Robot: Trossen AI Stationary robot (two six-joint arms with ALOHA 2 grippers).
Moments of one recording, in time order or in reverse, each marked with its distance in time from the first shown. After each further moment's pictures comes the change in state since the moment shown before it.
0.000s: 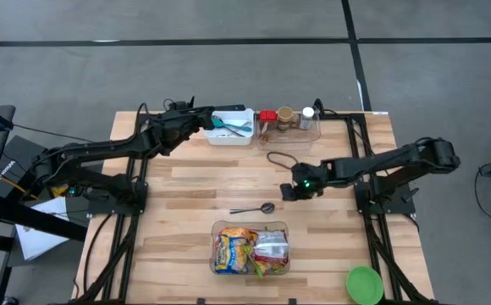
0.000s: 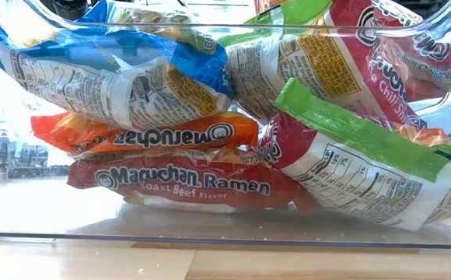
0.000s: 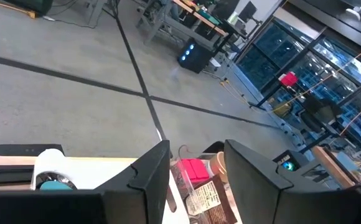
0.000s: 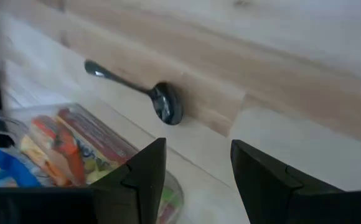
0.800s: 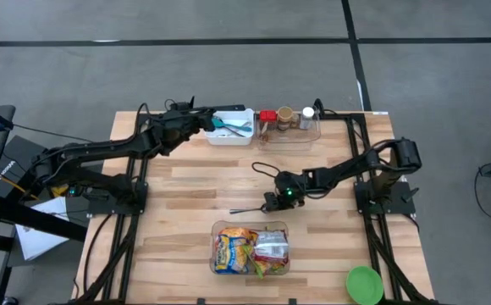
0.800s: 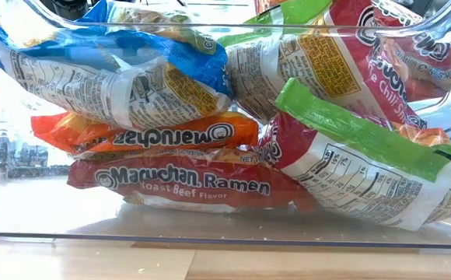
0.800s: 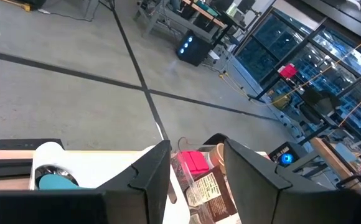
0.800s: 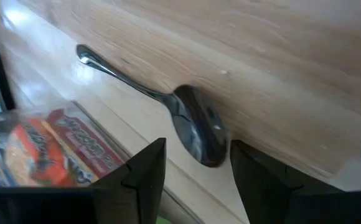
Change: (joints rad) left arm 0.001 0.001 0.000 -0.020 0.029 0.000; right arm 0.016 0.368 0.003 0.441 -0.129 0.057
